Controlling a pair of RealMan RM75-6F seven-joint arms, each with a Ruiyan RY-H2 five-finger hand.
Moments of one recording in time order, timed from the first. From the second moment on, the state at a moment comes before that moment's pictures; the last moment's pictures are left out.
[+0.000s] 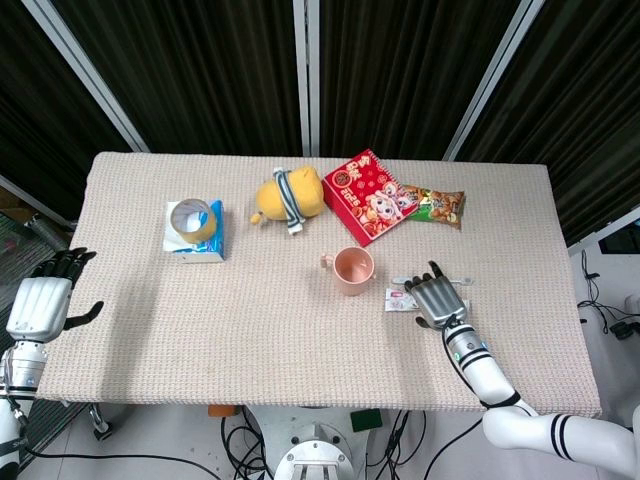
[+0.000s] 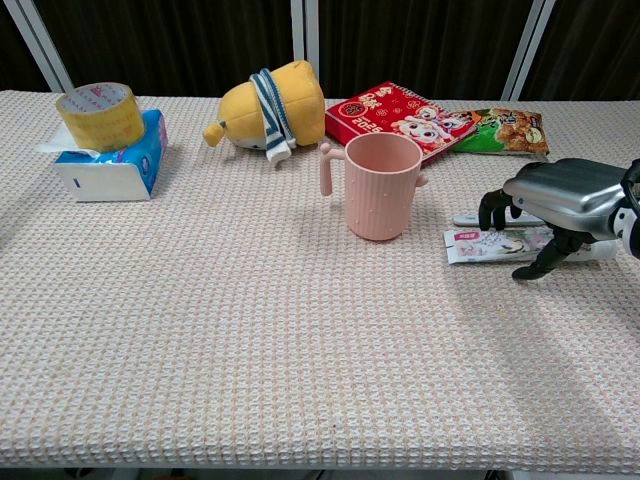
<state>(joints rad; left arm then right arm) -0.25 -1.18 -0.05 -1.44 1.38 1.35 0.04 0.62 -1.50 0.08 -1.56 -1.02 0.97 -0.71</state>
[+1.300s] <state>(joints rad) -0.22 -1.18 -0.06 -1.42 1.39 1.33 0.02 0.65 -1.57 0.06 -1.53 -0.99 1.06 -0.73</state>
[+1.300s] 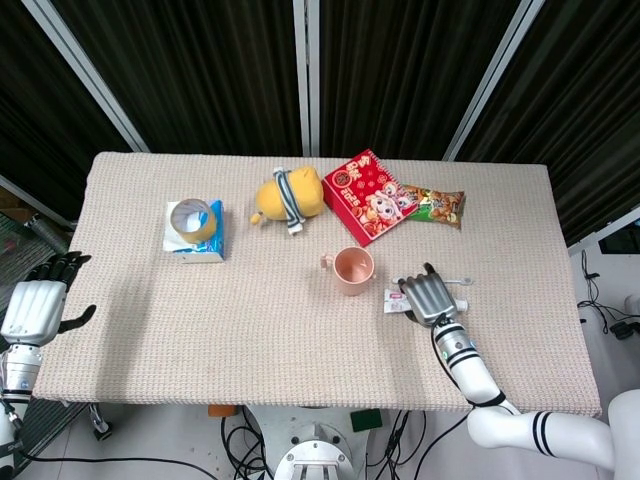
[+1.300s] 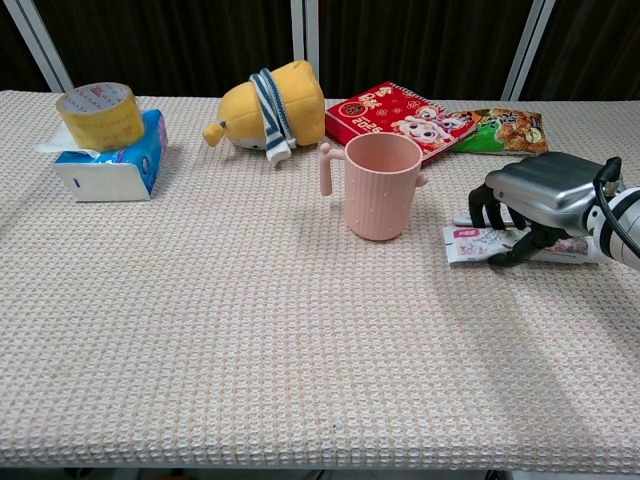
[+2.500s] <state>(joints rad) -0.22 -1.18 -0.07 -1.44 1.41 1.34 0.02 0.55 -1.39 0.22 -1.72 -1.41 1.36 -0.10</state>
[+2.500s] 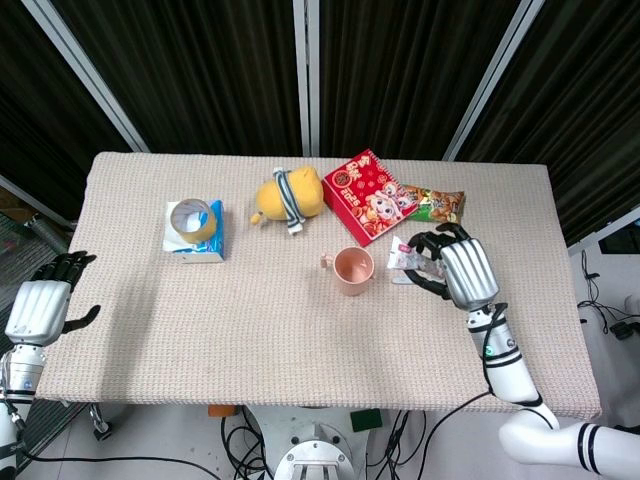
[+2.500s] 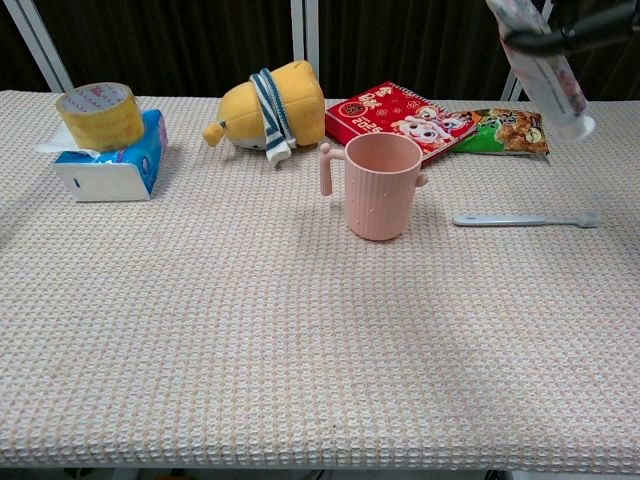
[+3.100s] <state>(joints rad) -0.20 -1.19 -0.07 -1.38 1.36 1.32 0.00 0.69 -1.74 0.37 -1.42 -1.36 1.32 0.33</state>
